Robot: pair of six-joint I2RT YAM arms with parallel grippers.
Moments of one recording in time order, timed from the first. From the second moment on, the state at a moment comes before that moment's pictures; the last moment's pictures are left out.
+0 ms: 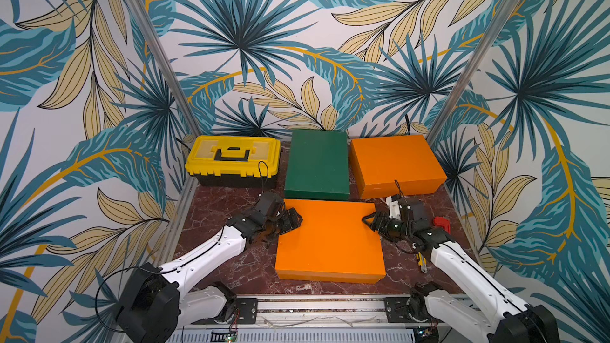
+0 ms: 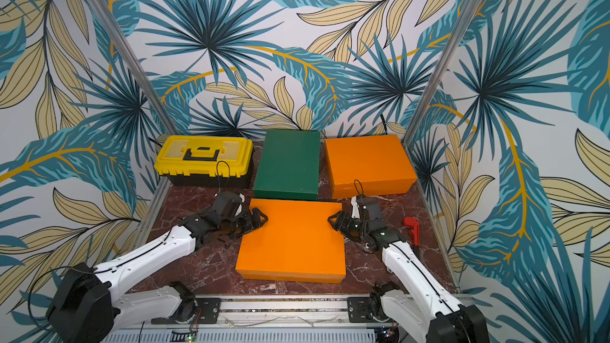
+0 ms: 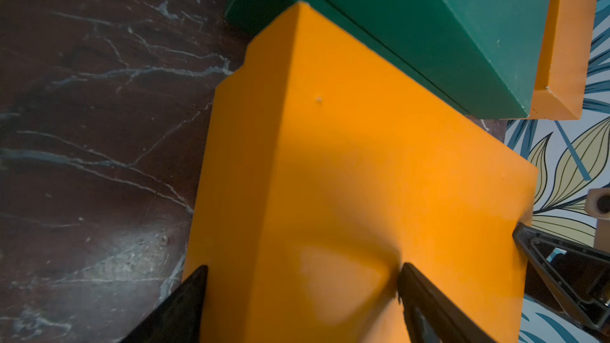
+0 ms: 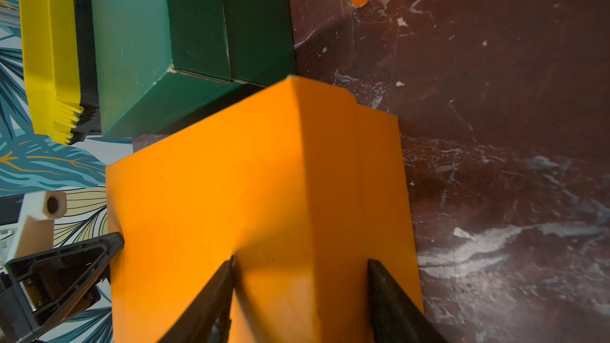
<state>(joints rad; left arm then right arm) -0.60 1.20 0.72 -0.39 0.15 -0.96 0.24 0.97 0.54 -0.39 -0.33 0.75</state>
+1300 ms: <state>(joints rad) -0.73 0.99 0.96 -0.64 -0.10 -1.03 0.41 0.86 0.95 -0.72 -0.11 0.82</state>
